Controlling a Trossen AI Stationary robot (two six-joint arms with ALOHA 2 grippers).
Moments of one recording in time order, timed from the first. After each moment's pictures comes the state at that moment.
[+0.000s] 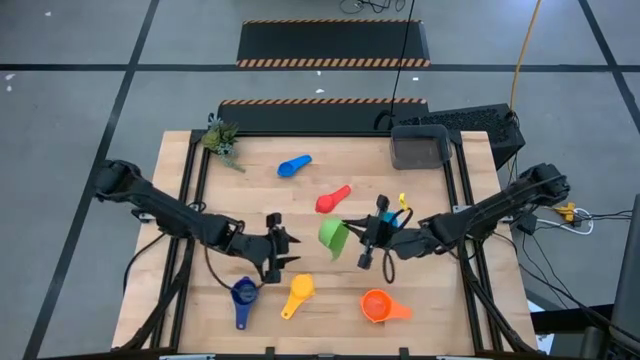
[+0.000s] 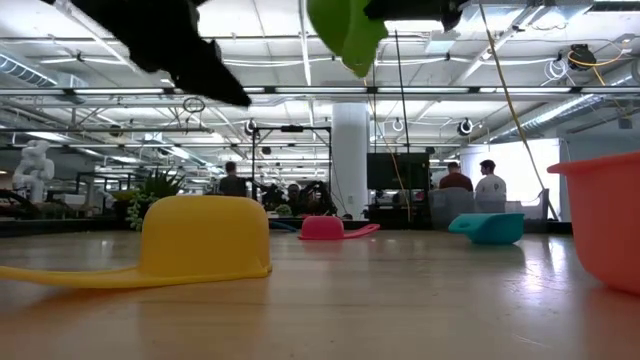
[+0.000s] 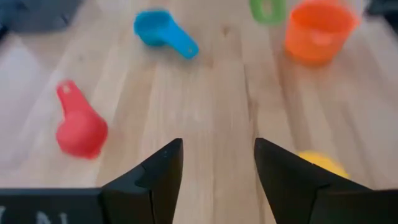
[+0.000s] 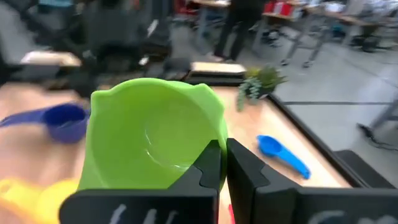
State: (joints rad) left arm -0.39 1.39 0.79 -0.05 -0.36 -0.19; right arm 0.39 1.33 0.86 0.09 0.68 0.09
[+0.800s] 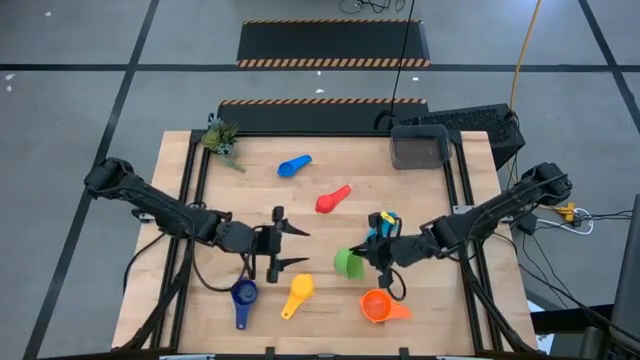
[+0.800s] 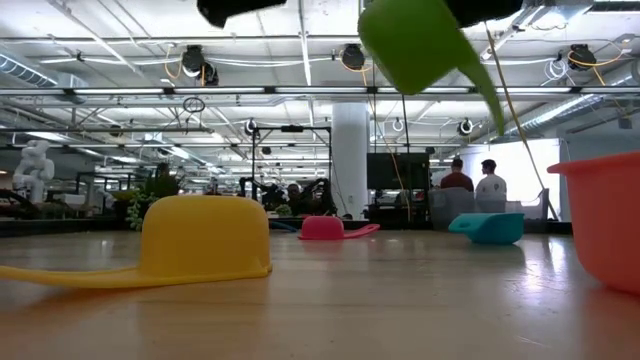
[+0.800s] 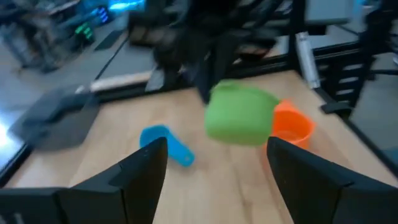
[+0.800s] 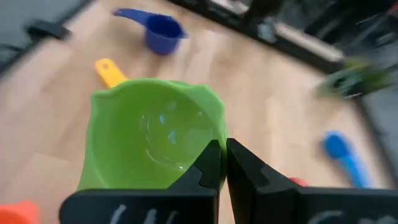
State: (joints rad) left arm -0.40 1.32 0.81 0.25 -0.32 0.10; right arm 0.40 1.32 0.86 -0.13 0.33 -0.10
